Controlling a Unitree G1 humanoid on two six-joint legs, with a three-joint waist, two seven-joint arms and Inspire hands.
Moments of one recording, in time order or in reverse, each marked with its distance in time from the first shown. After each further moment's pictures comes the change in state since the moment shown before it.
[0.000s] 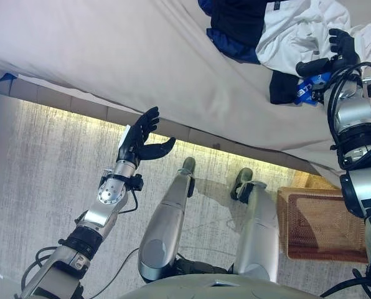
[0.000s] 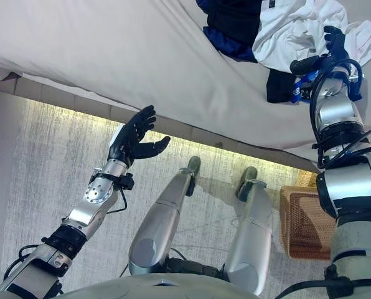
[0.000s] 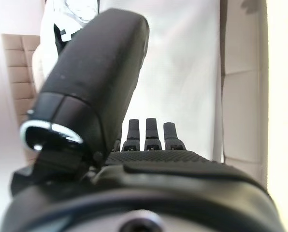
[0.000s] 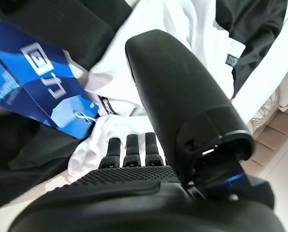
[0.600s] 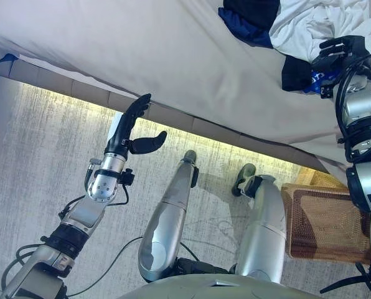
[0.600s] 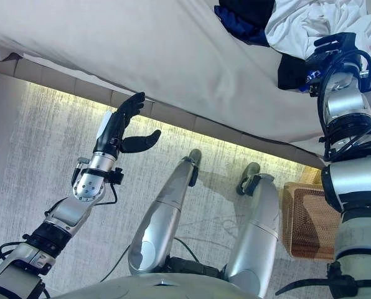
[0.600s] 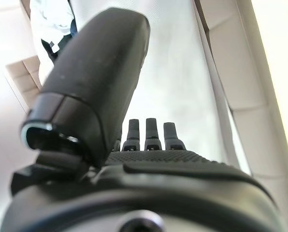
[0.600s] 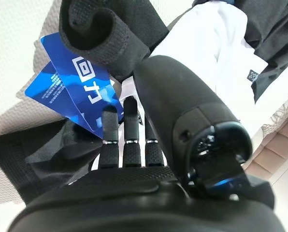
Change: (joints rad) left arm -0.010 0.102 0.021 -0.068 0.263 0.030 0.127; right arm -0.045 -0.031 0.032 0.071 0.014 0.041 0.015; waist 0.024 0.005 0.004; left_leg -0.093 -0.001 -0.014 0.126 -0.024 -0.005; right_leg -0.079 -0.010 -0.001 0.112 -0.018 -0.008
